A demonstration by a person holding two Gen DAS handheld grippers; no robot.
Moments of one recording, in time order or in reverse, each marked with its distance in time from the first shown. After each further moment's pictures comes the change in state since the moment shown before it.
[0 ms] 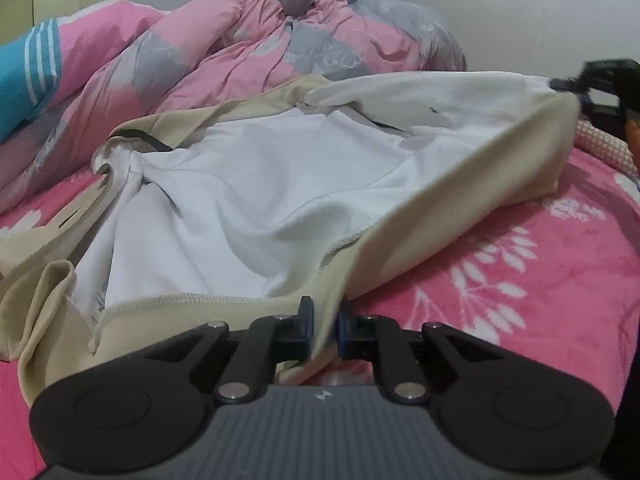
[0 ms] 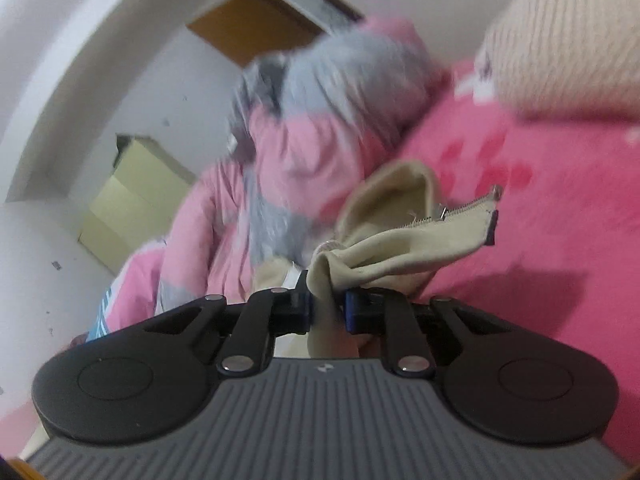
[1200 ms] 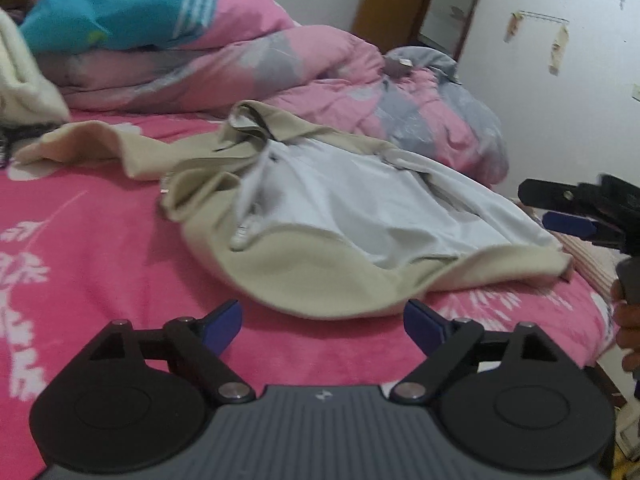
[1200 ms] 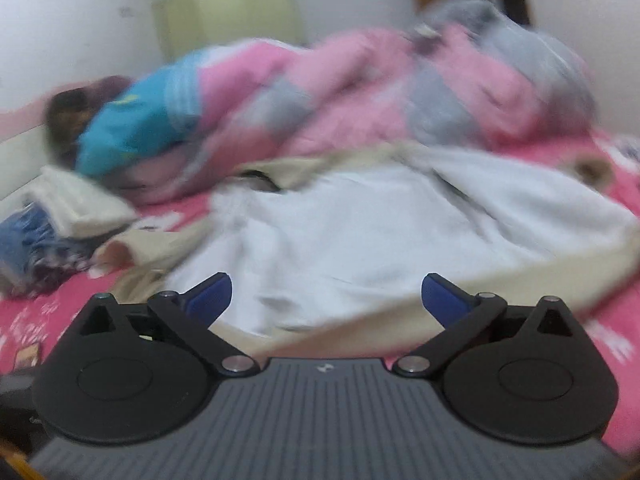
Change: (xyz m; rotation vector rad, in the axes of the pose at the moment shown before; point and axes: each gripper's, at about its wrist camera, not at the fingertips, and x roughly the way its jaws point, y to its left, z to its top) left arm -0.100 0.093 -0.072 -0.420 -0.132 -0.026; right arm -0.049 0.224 -0.216 -0.720 0.299 0.057
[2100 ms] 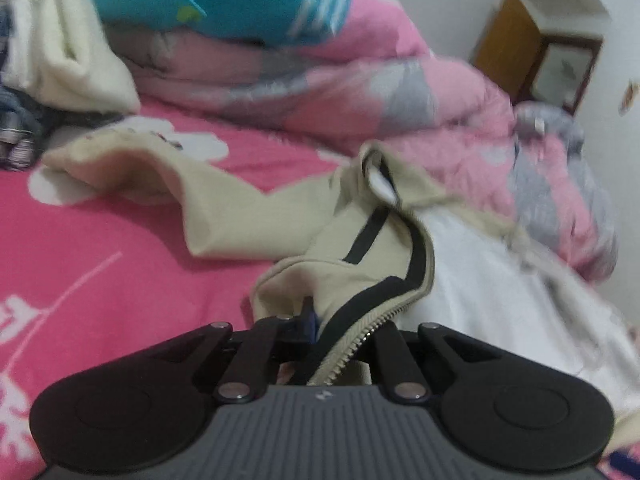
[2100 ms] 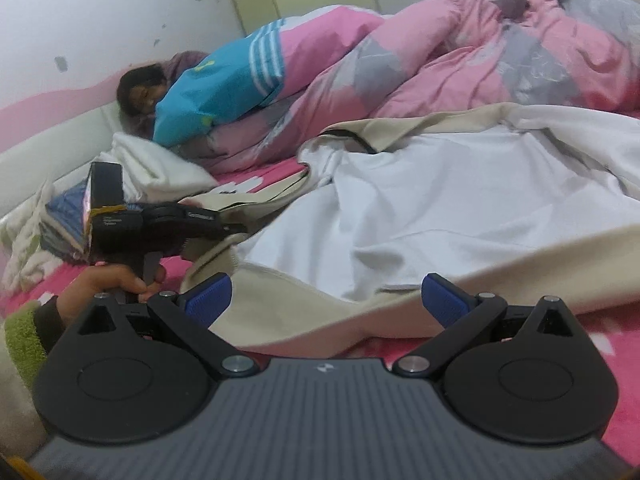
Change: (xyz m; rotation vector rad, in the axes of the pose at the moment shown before) left arm 0.090 0.070 0.092 -0.246 -0.112 0.225; right arm 0.044 0.005 -0.041 0.038 0.039 0.224
